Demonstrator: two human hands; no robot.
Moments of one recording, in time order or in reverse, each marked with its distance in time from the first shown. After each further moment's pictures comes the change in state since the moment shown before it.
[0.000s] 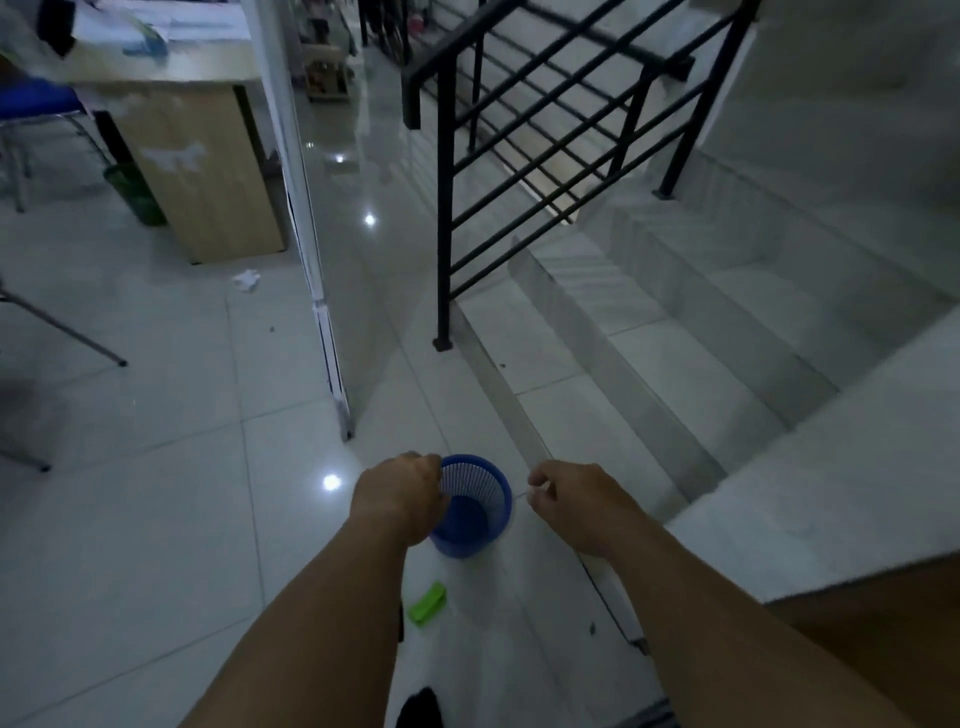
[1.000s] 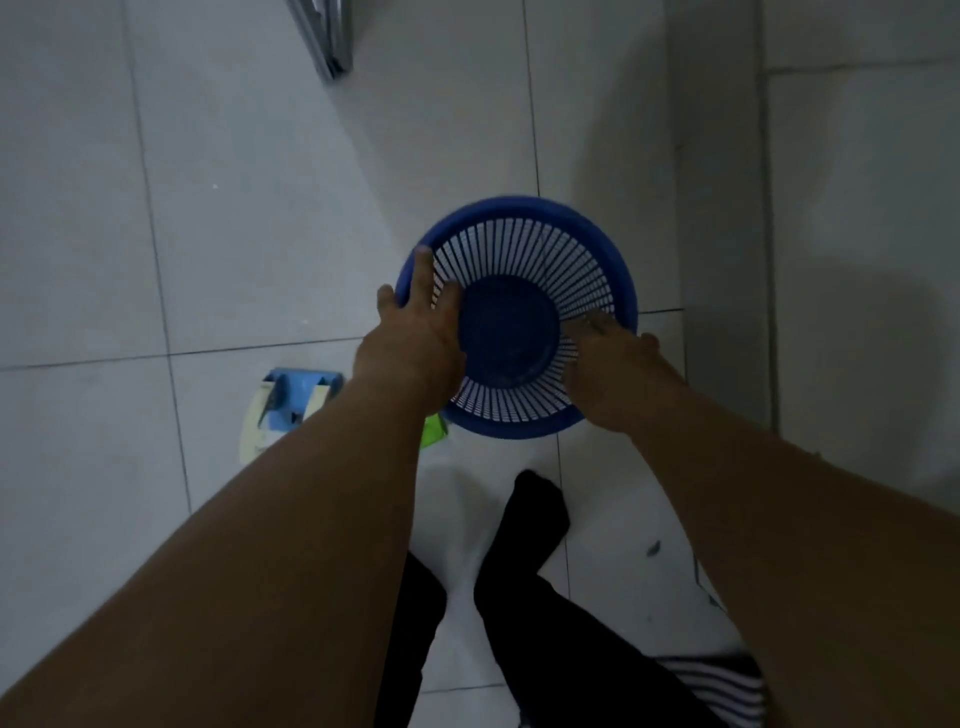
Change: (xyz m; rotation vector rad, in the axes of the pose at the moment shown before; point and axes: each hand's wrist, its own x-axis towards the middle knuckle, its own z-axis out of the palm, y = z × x) left_hand 0.332 -0.078 0.421 -0.264 -0.348 -0.409; right_hand 0.460 0.211 0.346 -0.385 -0.550 -0.152
